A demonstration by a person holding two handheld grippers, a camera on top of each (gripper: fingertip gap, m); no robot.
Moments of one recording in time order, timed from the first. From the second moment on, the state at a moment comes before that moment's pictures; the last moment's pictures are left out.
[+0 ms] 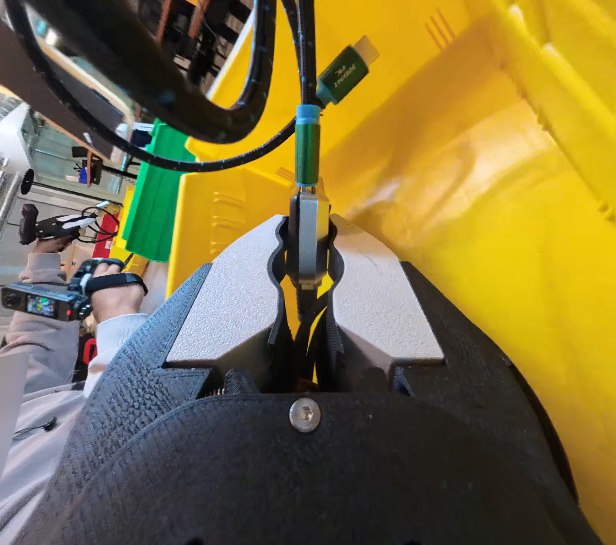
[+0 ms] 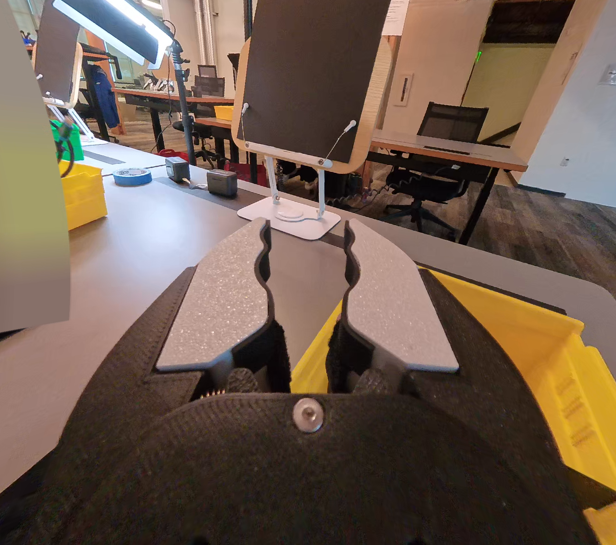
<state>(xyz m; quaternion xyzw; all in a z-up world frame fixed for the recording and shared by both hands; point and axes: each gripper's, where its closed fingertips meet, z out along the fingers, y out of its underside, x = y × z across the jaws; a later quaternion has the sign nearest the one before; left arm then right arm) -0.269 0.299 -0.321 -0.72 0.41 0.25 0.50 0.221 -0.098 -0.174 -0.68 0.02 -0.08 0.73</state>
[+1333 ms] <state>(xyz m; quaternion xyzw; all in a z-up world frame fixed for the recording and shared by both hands) -0.100 0.066 -0.060 -0.40 0.34 -0.44 0.73 0.039 -0.035 -0.143 -0.62 -0.19 0.04 0.76</state>
